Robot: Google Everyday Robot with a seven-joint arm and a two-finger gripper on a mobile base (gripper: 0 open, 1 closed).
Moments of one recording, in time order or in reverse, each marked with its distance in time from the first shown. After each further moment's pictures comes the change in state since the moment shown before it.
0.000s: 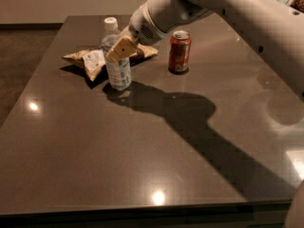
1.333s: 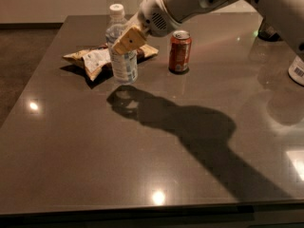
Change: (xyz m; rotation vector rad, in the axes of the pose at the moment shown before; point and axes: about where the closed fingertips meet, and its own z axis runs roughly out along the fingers) arm -0.012 0.022 -0.054 0.047 -0.018 -0.019
